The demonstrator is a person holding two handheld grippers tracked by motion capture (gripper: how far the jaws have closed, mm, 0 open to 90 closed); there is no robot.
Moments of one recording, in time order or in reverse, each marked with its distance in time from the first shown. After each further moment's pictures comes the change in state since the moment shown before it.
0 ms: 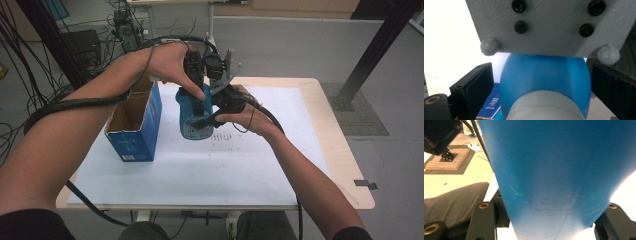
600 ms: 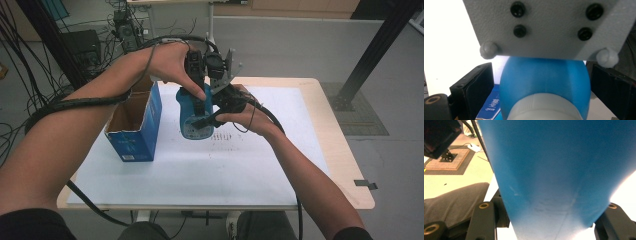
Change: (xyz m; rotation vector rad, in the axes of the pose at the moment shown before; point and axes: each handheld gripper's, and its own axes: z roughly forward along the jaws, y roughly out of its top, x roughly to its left) left arm 0.000 0.002 -0.001 -0.002 0.001 0.004; right arm 0.000 0.000 -0.001 -0.004 0.000 -0.001
